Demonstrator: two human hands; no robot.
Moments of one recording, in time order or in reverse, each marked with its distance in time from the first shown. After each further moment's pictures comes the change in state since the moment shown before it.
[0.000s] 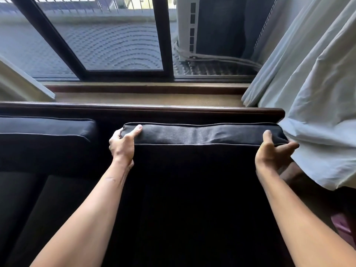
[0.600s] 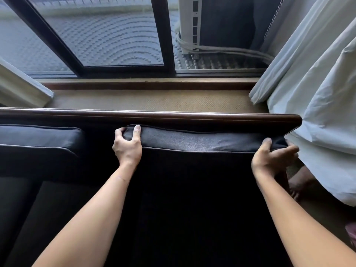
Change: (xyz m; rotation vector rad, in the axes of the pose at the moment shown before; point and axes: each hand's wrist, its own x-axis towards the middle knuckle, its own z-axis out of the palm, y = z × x) left_hand 0.031 -0.018 0.065 0.370 0.120 0.184; right_hand 0.037 0.040 0.064 -0.196 0.005 -0.083
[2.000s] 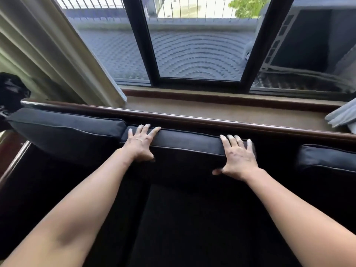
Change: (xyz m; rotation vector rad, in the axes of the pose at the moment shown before) left_hand 0.388 -0.138 -0.413 1.151 -0.668 0.519; right_hand -0.522 -0.230 0.205 -0.953 -0.980 -1.015
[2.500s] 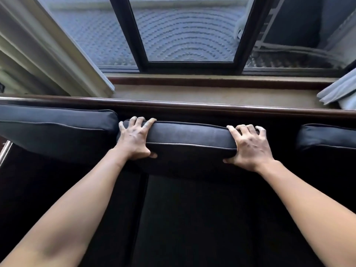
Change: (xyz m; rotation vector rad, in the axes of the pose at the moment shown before) left_hand 0.003 -0.011 0.027 0.038 0.207 0.125; right_hand -0.021 0.023 0.009 -0.138 0.229 -0.033
